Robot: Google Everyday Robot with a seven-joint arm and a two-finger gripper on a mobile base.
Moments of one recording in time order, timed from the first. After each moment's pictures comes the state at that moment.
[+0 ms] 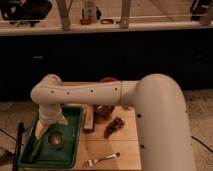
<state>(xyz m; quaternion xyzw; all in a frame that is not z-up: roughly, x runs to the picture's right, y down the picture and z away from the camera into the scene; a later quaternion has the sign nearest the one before) -0.260 0.196 0.692 -0.11 -0.42 -0.79 0.43</state>
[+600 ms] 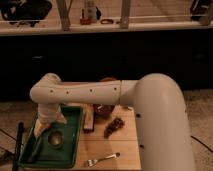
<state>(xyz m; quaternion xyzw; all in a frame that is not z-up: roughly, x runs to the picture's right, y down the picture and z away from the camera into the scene) -0.266 0.189 0.694 -0.10 -0.42 -0.79 0.44</state>
